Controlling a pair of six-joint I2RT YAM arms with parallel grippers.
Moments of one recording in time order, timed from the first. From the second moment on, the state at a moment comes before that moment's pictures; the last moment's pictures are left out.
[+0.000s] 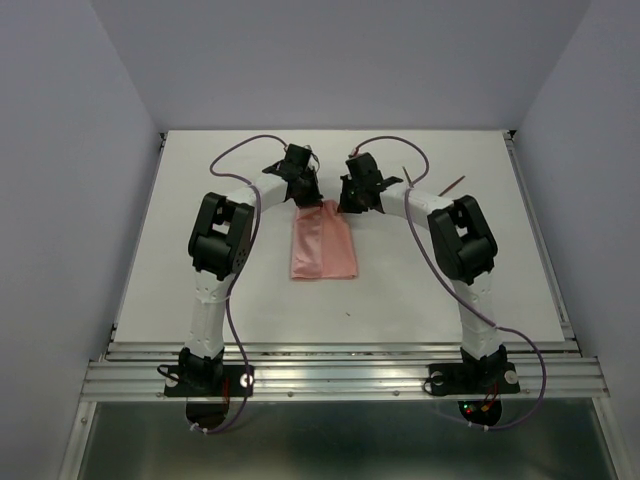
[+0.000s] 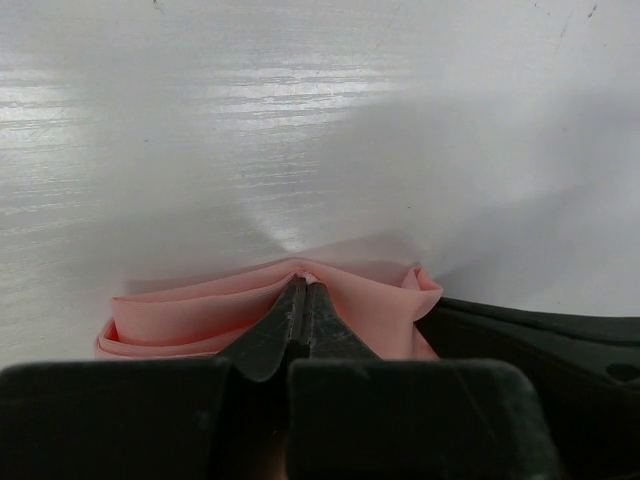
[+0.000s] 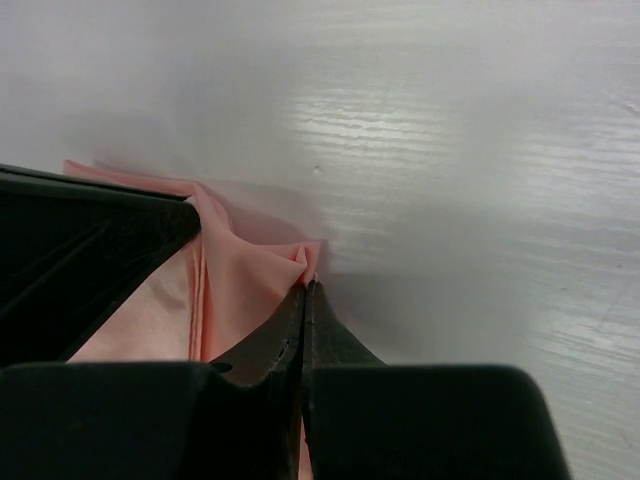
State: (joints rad) left arm -0.41 2.24 1.68 -0.33 0.14 -0.58; right arm 0.50 2.20 1.63 -0.25 -0.04 0.51
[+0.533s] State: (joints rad) left arm -0.41 2.23 1.65 -0.30 0.14 -0.59; right arm 0.55 2.08 1.50 -0.16 0.10 0.58
